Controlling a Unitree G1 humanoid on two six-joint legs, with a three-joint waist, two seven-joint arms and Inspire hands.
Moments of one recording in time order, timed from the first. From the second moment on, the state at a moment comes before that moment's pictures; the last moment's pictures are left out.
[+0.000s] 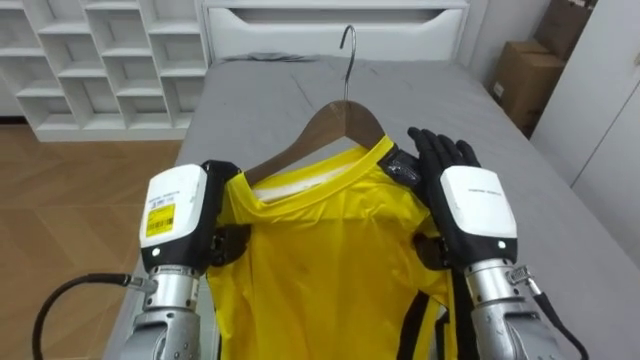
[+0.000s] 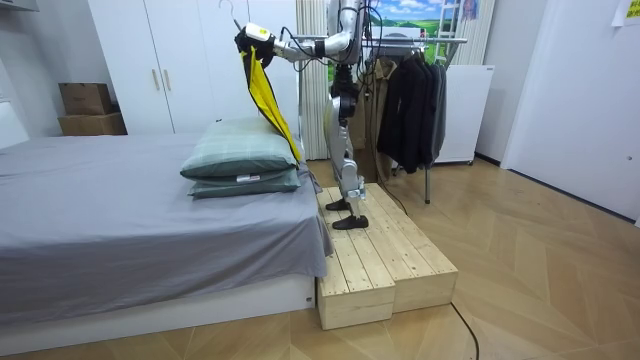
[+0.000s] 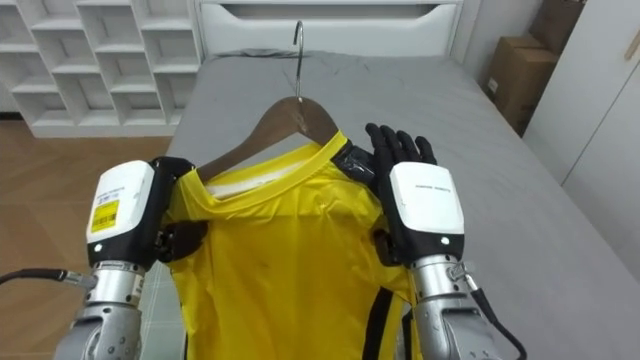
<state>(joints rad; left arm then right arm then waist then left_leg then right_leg) -0.17 0.30 -0.23 0.16 0.76 0.02 0.49 -0.26 -0.34 0.29 0.31 -0.87 -0.02 -0.48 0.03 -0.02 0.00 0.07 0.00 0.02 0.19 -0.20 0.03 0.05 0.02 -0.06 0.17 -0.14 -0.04</state>
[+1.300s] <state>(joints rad) -0.17 0.30 -0.26 0.13 0.78 0.00 0.46 -0.26 -0.34 0.22 0.30 -0.74 -0.05 -0.53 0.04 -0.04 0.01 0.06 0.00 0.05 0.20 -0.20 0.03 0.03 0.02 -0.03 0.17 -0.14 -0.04</state>
